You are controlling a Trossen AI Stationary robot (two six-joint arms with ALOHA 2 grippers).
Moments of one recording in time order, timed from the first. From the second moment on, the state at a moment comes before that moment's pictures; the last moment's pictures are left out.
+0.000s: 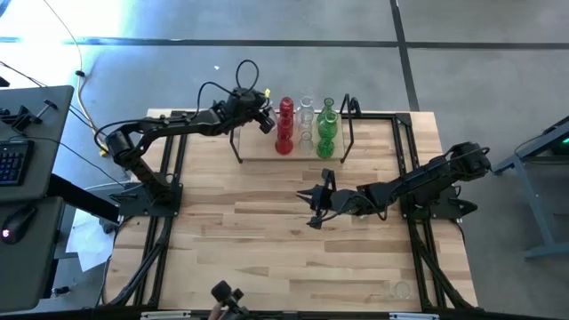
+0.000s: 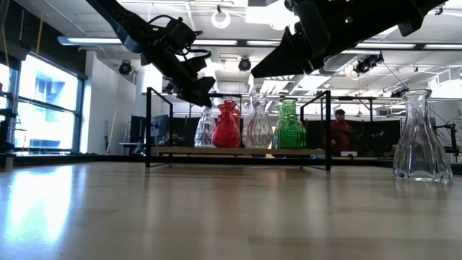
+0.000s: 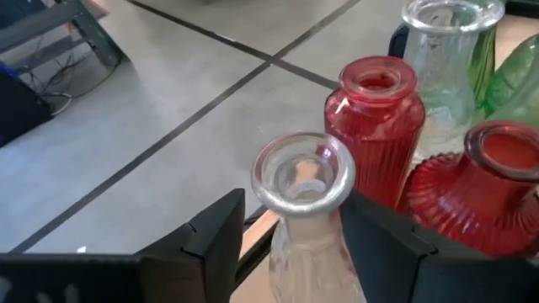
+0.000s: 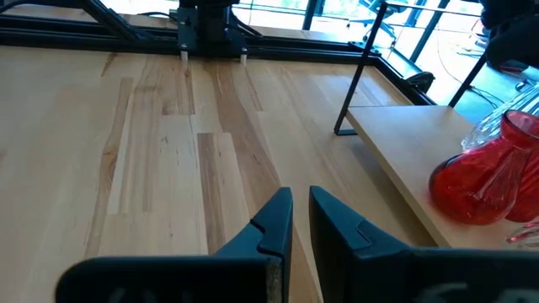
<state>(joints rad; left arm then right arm) 0.61 1.62 1.03 0.10 -0.27 0.09 0.26 1.53 0.74 0.38 0.52 0.05</state>
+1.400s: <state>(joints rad) 0.51 1.63 1.18 -0.01 -0.27 -0.04 0.26 1.53 0.74 0.38 0.50 0.05</state>
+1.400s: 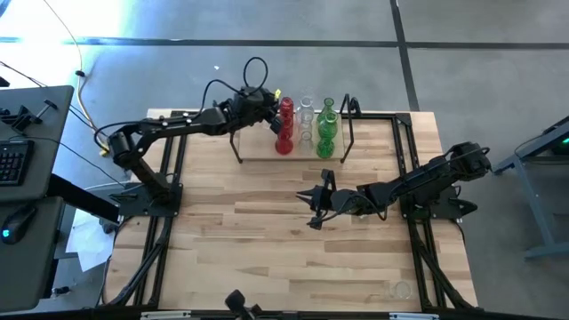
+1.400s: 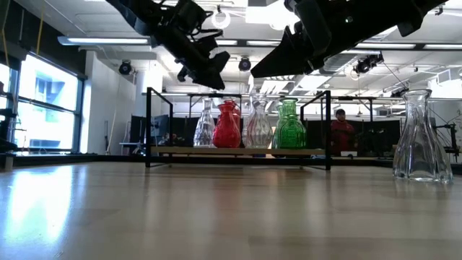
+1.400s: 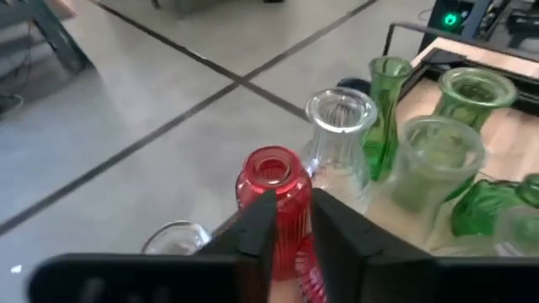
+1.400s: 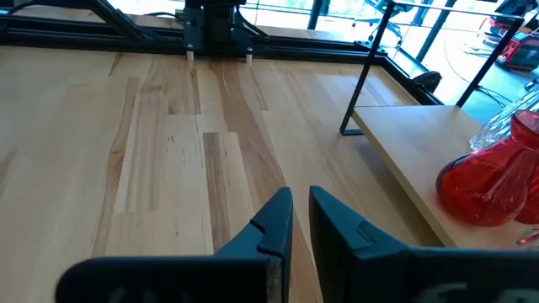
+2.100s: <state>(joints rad) 0.53 1.70 1.18 0.02 -0.38 -0.09 0.26 1.53 0.74 0.38 0.50 0.05</state>
